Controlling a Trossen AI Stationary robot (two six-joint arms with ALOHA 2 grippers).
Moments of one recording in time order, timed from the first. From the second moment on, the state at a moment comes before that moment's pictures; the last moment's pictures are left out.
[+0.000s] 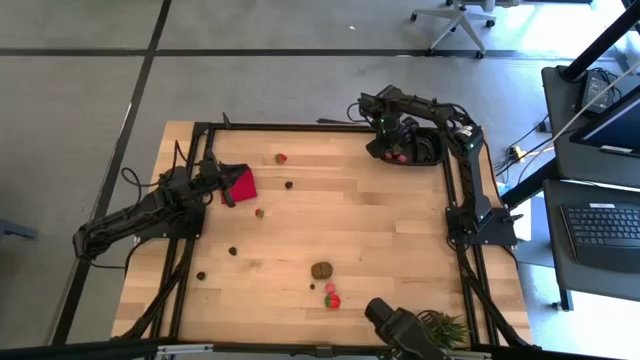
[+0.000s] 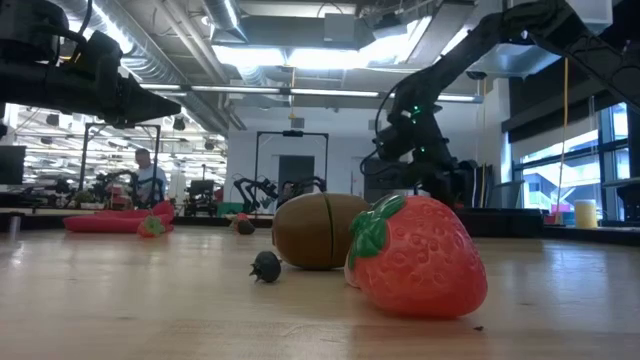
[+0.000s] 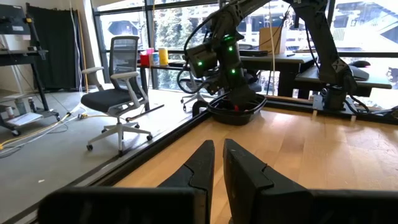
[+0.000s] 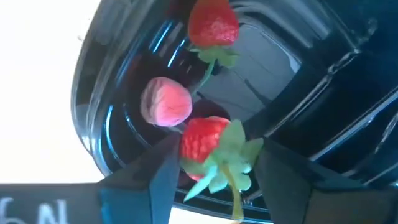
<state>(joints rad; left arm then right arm) 0.49 0.00 0.01 0.01 -0.04 0.00 -0.81 2.16 1.67 -1.38 0.13 0.22</state>
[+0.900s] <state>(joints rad) 0.49 0.00 0.01 0.02 -0.04 0.00 -0.67 2.05 2.06 -1.46 0.13 0.22</state>
